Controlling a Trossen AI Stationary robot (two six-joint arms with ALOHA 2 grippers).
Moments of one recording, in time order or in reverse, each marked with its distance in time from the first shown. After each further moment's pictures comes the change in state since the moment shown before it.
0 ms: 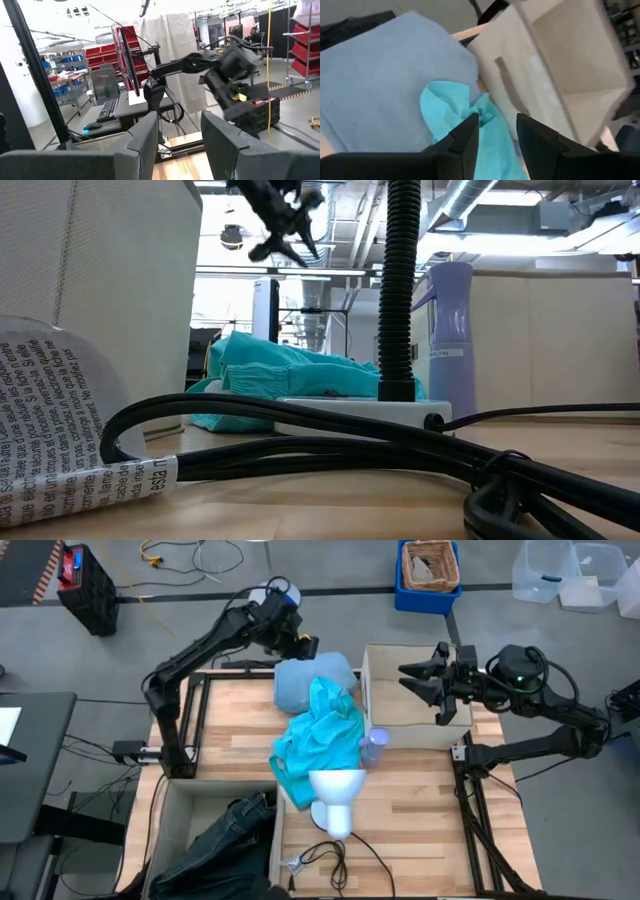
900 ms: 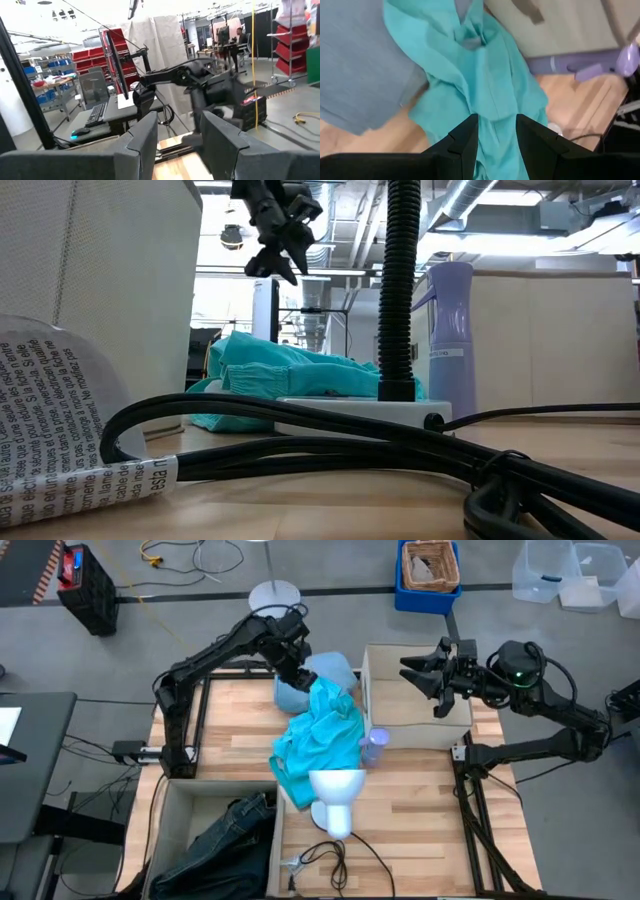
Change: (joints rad) left arm -0.052 0.071 0.000 -0.286 0.163 0.284; right arm -0.063 -0.002 0.000 0.000 0.001 0.005
